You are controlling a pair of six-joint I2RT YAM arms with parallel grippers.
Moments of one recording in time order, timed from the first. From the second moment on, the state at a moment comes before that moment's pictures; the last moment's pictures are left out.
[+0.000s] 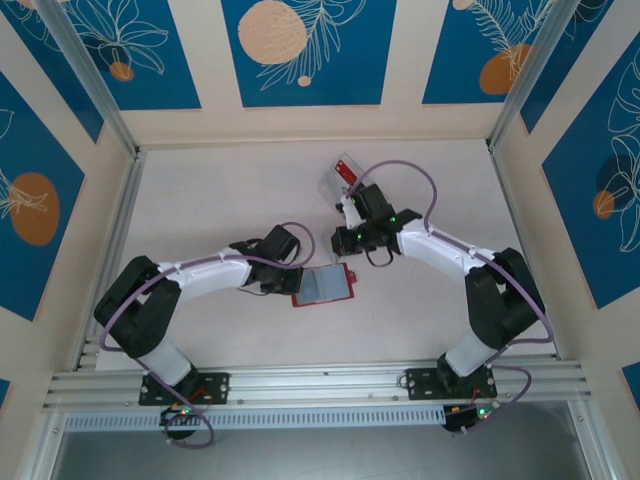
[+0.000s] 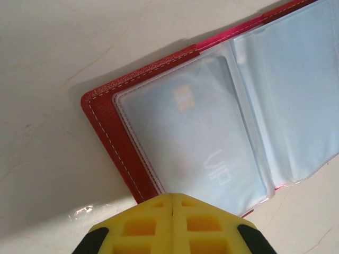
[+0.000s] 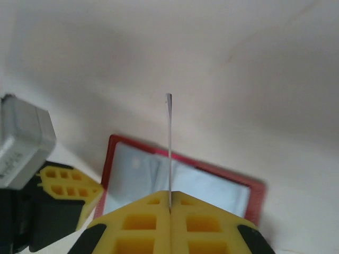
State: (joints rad) left arm -0.73 1.61 0.90 -0.46 0.17 -0.54; right arm 0.55 1.59 1.04 -0.42 -0.34 0.38
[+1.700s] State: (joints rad) left arm -0.73 1.66 0.91 -0.49 0.14 -0.55; right arm 0.63 1.69 0.69 0.26 -0.42 0.67
